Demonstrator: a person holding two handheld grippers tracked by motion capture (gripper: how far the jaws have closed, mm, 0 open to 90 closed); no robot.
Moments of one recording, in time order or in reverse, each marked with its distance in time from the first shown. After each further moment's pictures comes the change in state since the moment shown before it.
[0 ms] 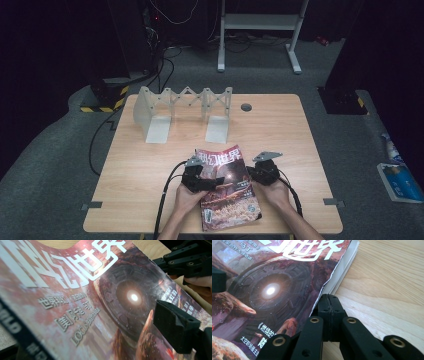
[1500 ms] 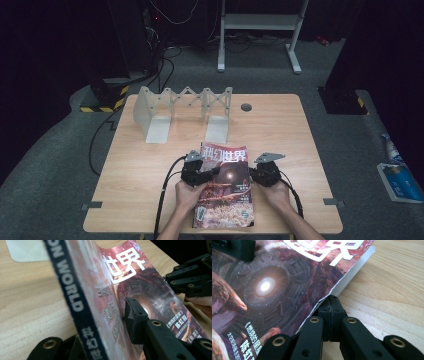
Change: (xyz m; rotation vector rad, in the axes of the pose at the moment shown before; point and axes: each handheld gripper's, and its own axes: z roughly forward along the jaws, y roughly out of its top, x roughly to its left) left arm -0.015 0.025 -0.015 -0.031 0.081 0.011; right arm 0.001 -0.004 -0.007 -0.042 0.041 0.000
